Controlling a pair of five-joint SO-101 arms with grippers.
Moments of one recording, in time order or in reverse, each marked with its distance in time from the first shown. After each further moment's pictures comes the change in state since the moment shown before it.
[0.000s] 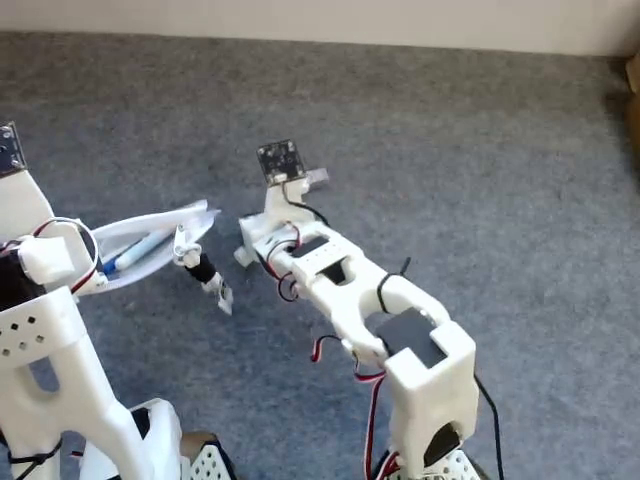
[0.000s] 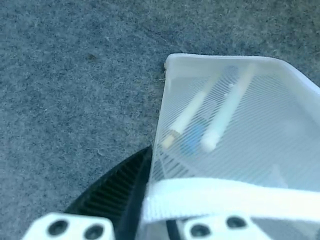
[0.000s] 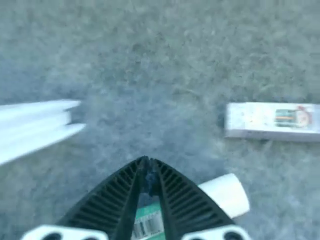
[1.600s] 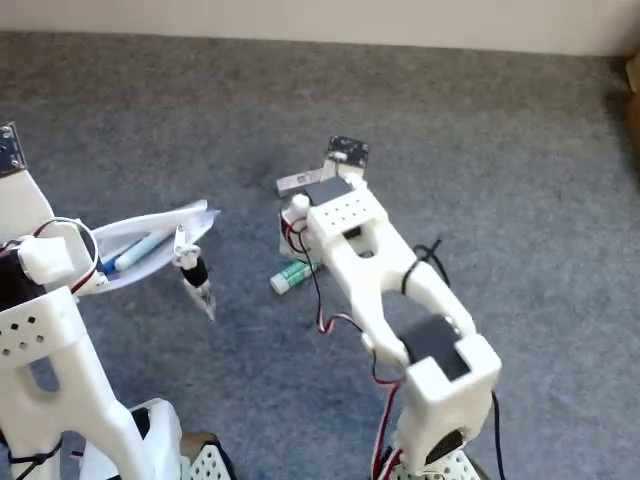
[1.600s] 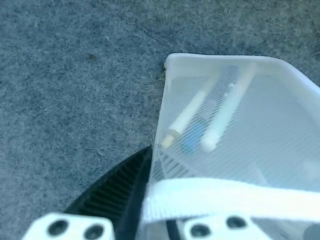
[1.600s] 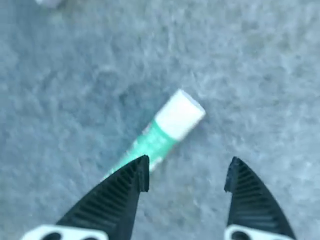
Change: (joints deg) left arm -0.1 0.0 0.0 0.0 0.0; right arm 5.3 -6.3 -19.7 65.3 -28.6
